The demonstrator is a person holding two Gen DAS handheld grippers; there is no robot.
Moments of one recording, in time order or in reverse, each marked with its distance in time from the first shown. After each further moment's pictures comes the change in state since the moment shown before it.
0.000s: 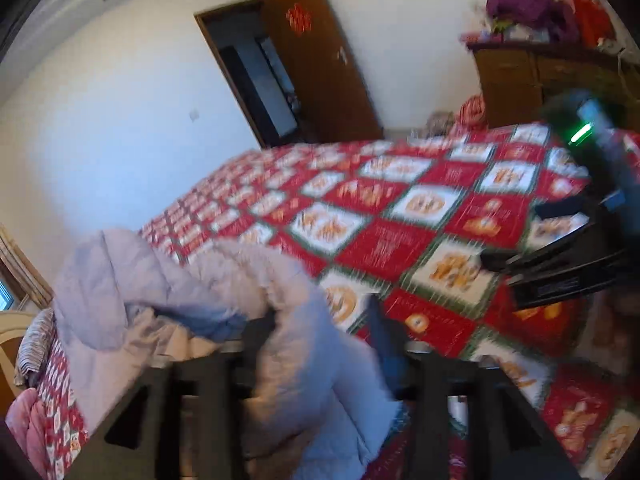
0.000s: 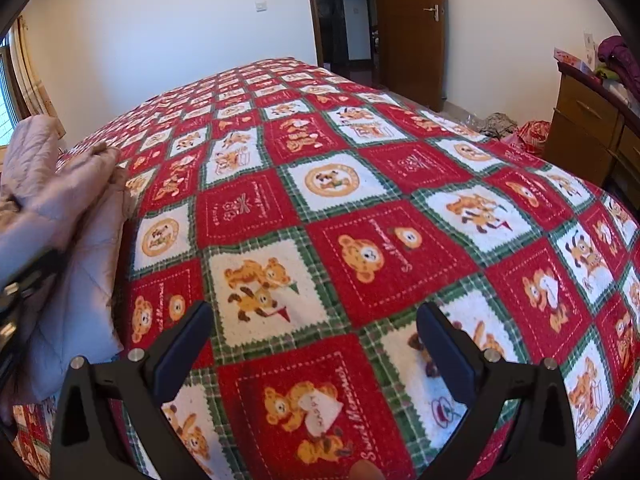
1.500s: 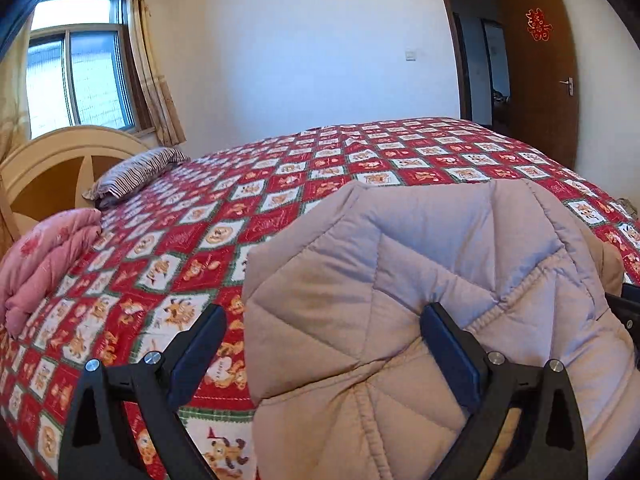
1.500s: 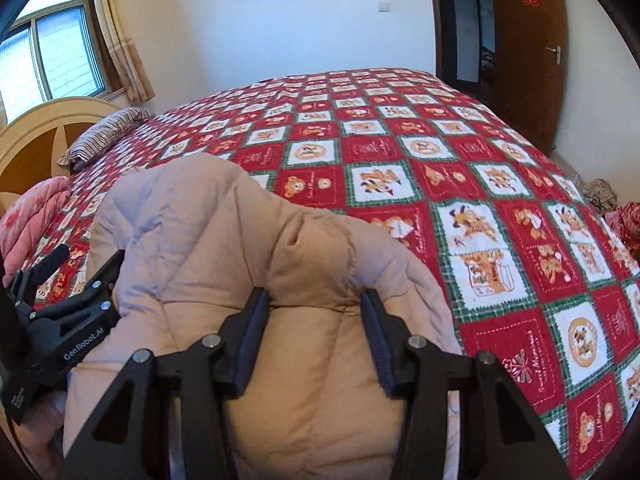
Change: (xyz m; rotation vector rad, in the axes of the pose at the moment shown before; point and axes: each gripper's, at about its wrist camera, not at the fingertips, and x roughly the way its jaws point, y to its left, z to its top) left arm 0.090 0.225 -0.091 -0.582 0.169 0.506; right arm 0.111 0.239 0.114 -0.226 -0.007 0.273
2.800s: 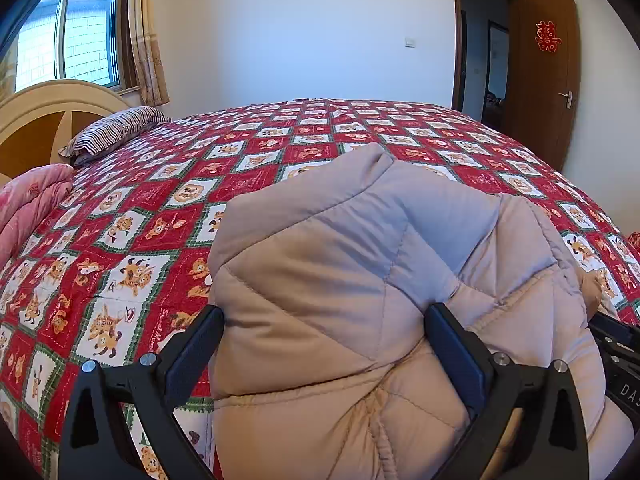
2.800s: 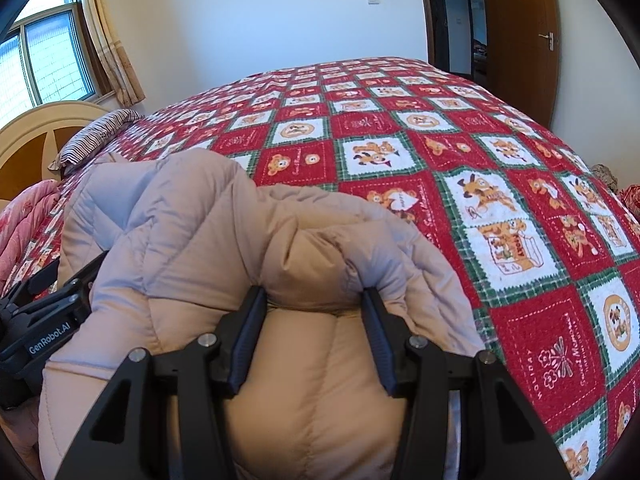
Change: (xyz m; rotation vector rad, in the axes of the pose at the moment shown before) left arm 0.032 0.003 -0.014 -0.088 0.085 -0.106; right arm 0.042 -0.010 -0.016 0.059 0.003 -0.036
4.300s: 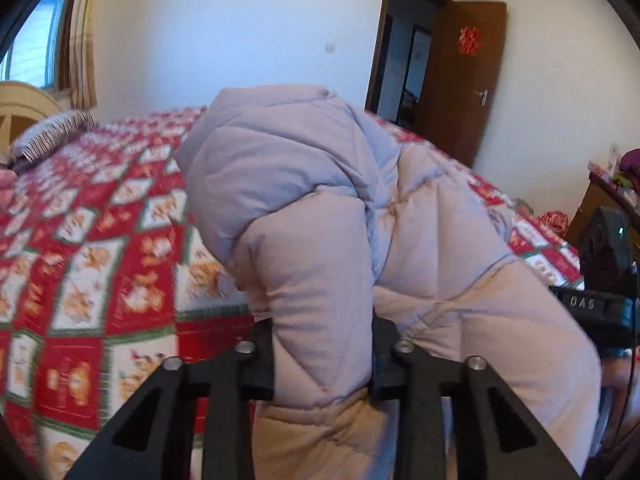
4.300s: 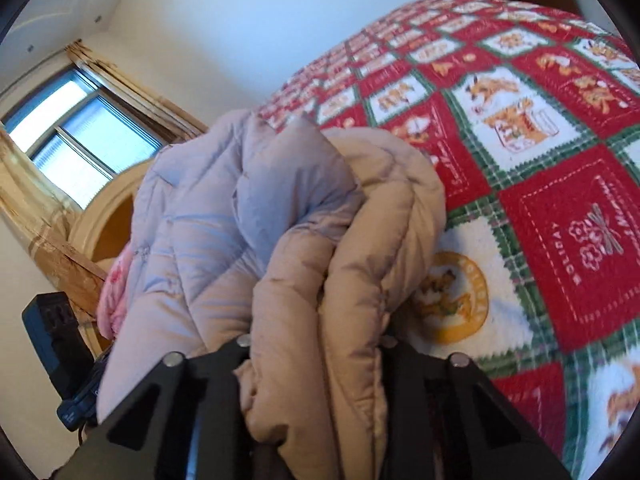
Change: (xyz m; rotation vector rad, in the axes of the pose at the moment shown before) left arm -0.116 -0.001 -0.032 0.065 -0.016 -0.330; right arm -0.020 -0.060 -0.023 0.320 0.047 0.461
